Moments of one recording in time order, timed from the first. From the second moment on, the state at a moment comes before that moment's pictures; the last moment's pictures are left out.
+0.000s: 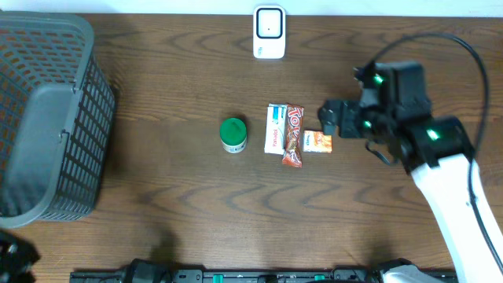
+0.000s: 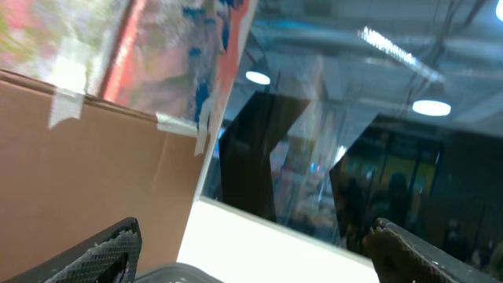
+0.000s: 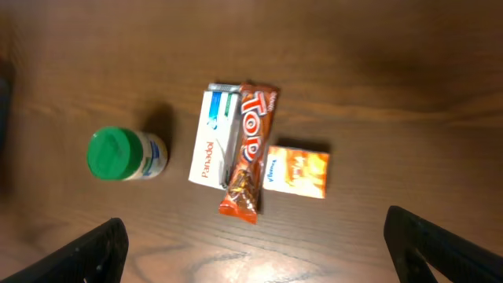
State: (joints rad) left arm -0.22 0.30 1.24 -0.36 -0.61 0.03; right arm 0.27 1.34 1.35 -0.95 -0.13 0.29
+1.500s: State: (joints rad) left arm -0.22 0.22 1.24 -0.35 -0.61 0.03; right arm 0.30 2.04 1.37 -0.86 0.01 0.39
